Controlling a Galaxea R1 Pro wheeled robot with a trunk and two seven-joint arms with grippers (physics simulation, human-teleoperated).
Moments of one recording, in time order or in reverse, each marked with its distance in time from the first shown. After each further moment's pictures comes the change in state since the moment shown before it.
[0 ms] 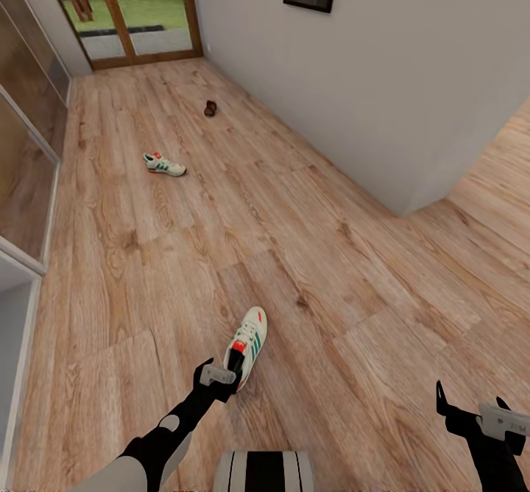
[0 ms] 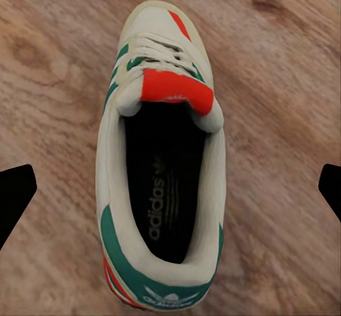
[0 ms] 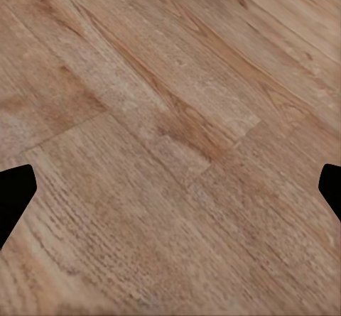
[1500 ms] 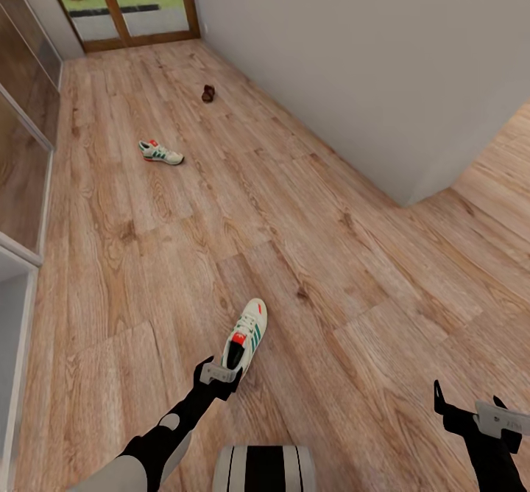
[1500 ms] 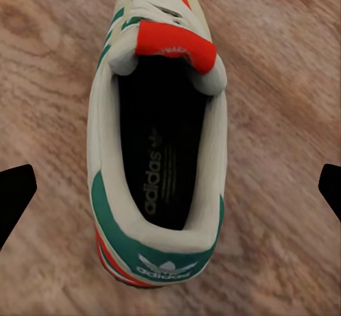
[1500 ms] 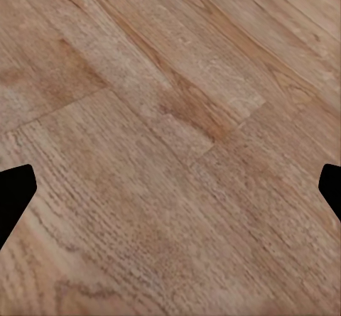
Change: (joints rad) left arm 0.000 0.000 0.001 -0.010 -0.002 -0.003 0.000; right arm -0.015 0.000 0.005 0.021 0.002 0.000 -0.002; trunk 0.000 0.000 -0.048
